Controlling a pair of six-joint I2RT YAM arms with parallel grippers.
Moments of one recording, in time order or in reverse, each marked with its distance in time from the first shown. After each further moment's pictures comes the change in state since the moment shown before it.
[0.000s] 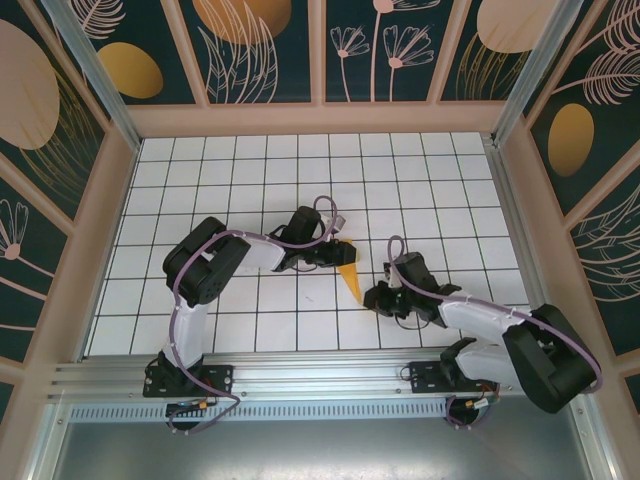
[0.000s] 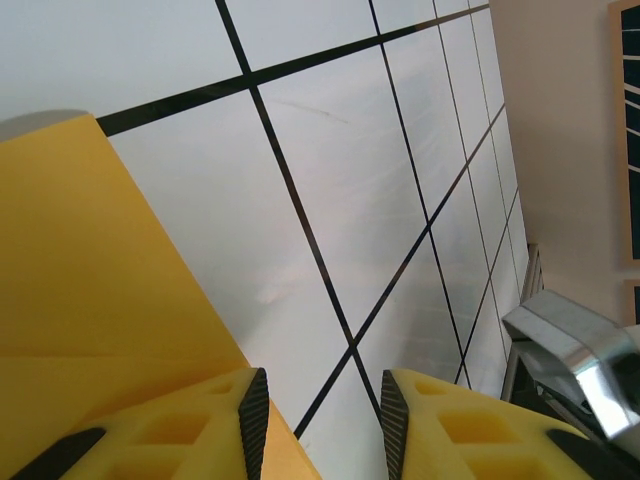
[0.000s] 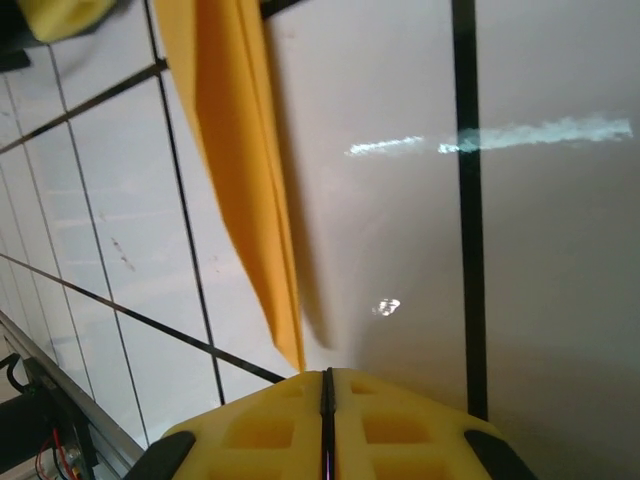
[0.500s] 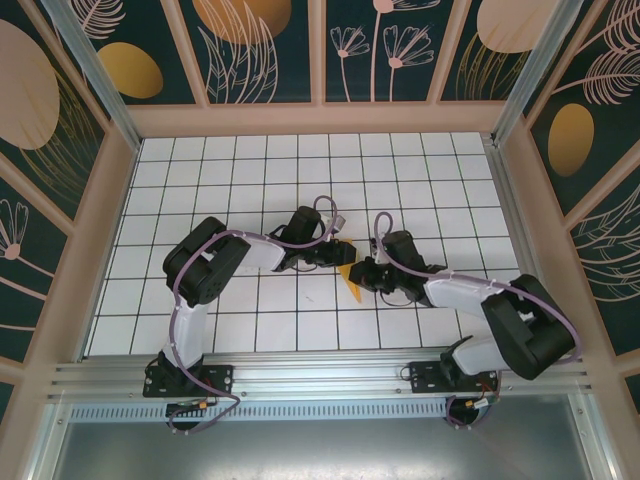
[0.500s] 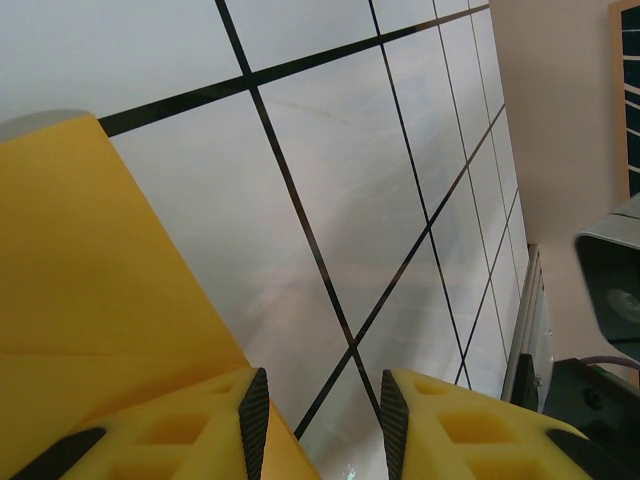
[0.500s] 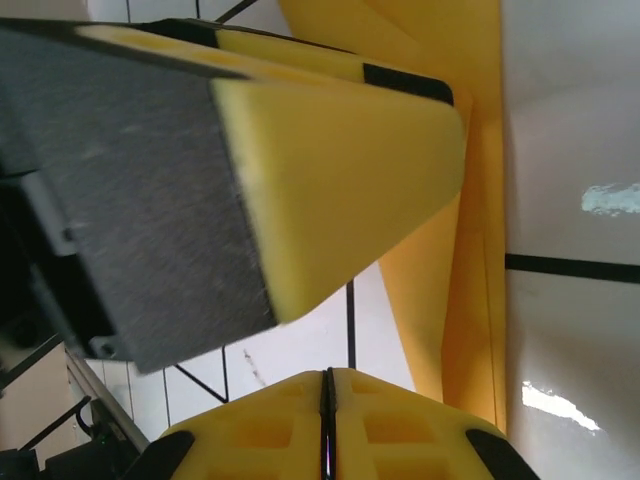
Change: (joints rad) left arm 0.000 0.000 0.000 0.000 0.000 0.000; right arm 0.000 0.225 0.164 0.187 -0.006 0.016
